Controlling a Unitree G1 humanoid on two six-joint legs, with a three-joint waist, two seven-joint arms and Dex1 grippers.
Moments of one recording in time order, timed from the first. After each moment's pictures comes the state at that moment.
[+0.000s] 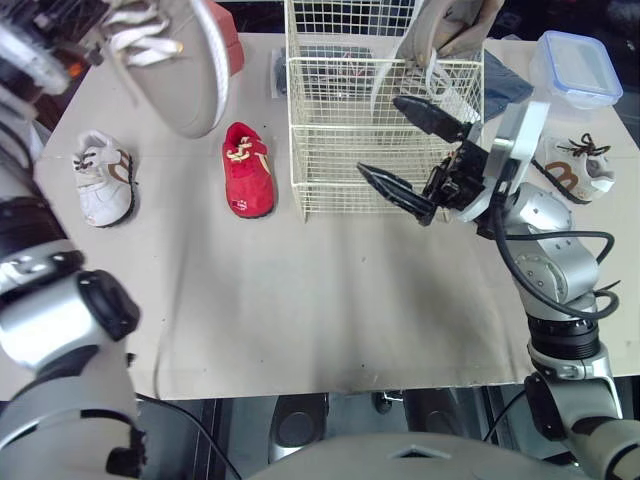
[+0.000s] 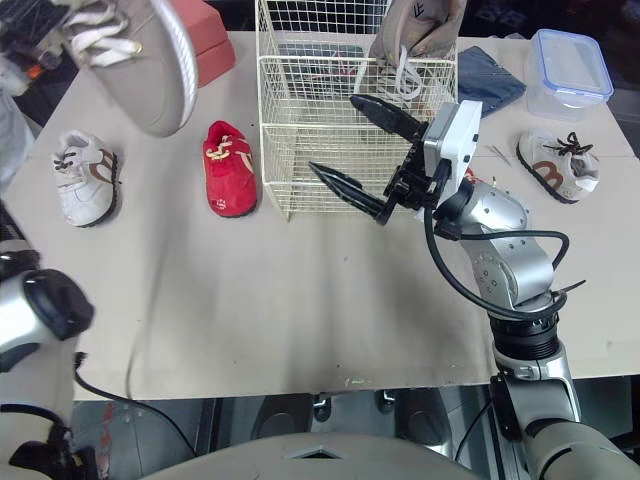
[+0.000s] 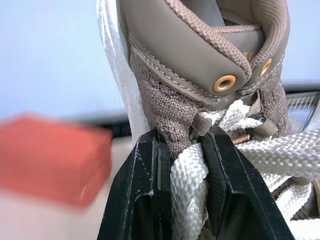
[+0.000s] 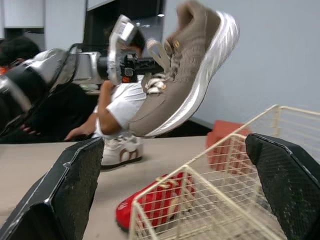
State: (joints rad) left arm -0.99 0.73 0.51 0.33 -0.42 0.55 -0.78; right arm -0.49 -0.30 0.04 -0.33 0.54 0.23 0.75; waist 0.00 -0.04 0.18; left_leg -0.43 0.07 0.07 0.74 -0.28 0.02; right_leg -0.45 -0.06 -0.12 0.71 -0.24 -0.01
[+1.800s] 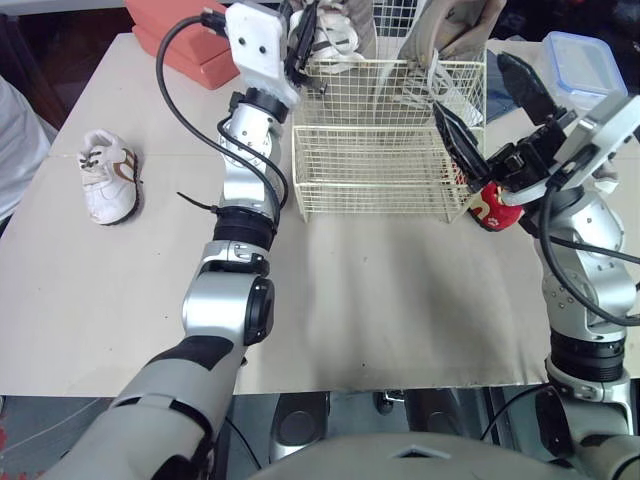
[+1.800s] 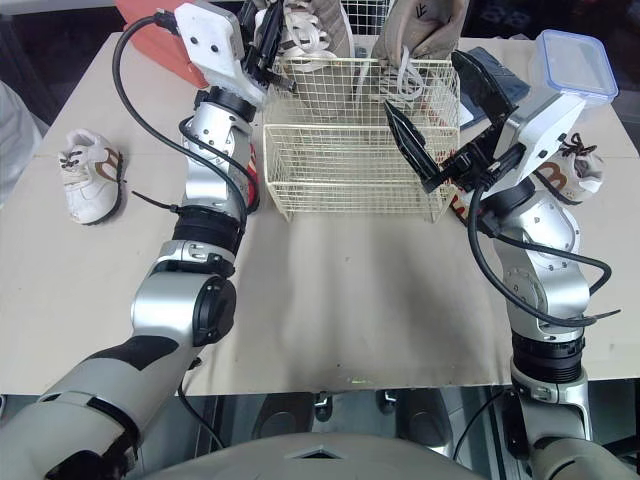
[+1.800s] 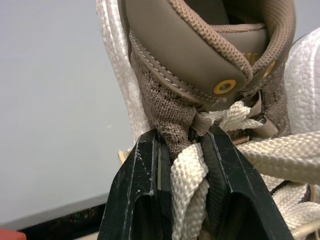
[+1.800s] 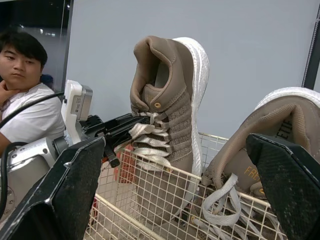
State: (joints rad) left arm -1.03 0.21 0.13 0.72 -0.10 -0.43 -0.33; right arm -0.39 -0.33 -0.09 -0.45 0.49 0.15 0.49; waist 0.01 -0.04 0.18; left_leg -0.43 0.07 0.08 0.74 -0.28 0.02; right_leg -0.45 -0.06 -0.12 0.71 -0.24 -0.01
